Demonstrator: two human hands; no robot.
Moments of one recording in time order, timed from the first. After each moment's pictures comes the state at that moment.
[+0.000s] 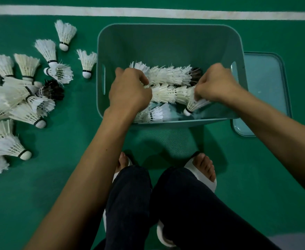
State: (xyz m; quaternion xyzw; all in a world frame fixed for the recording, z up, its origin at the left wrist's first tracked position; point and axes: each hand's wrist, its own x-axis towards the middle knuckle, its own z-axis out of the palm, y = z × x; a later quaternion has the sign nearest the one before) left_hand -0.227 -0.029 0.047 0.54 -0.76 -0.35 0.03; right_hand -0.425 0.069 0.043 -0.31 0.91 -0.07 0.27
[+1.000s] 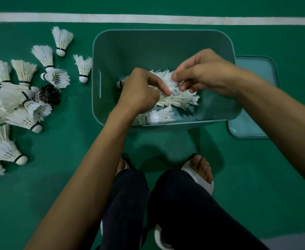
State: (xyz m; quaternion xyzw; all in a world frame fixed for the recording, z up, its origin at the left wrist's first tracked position) left_hand -0.246 -0.018 0.061 0.44 -0.73 -0.52 0.05; right_hand -0.420 0.052 0.086 -0.30 0.75 -0.31 0.50
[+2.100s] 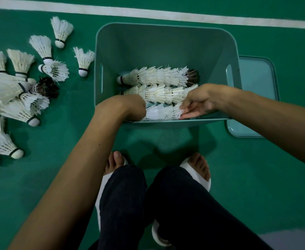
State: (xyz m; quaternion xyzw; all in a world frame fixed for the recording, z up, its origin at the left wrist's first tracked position) left_hand -0.224 -0.036 0.042 0.33 -0.81 -0.30 -0.37; right_hand -0.424 0.060 0.007 0.02 0.76 -0.16 0.63
